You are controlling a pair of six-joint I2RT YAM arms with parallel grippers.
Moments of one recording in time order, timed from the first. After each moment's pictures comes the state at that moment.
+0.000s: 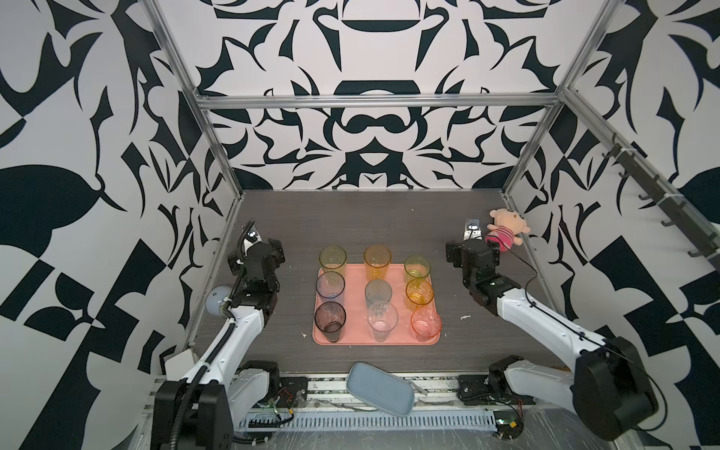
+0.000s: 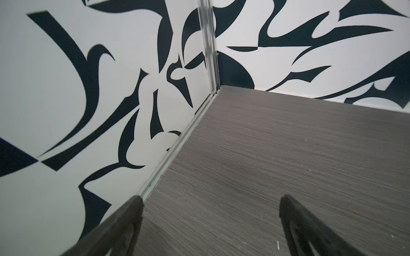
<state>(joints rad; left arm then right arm) -0.09 1.05 0.52 0.19 -0.53 -0.07 0.35 1.19 0.61 0.12 0.60 0.04</state>
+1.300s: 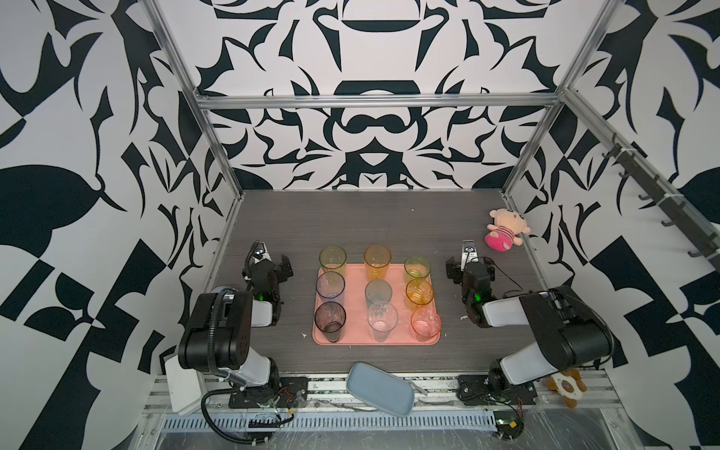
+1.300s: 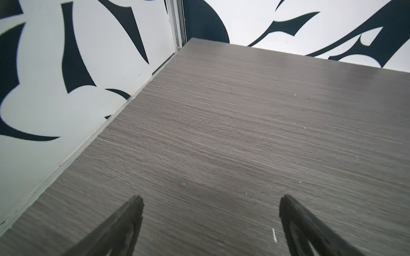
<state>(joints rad) 0.01 1.54 0.31 0.87 -0.25 -0.12 0.21 1.53 0.30 0.85 0.44 -0.09</state>
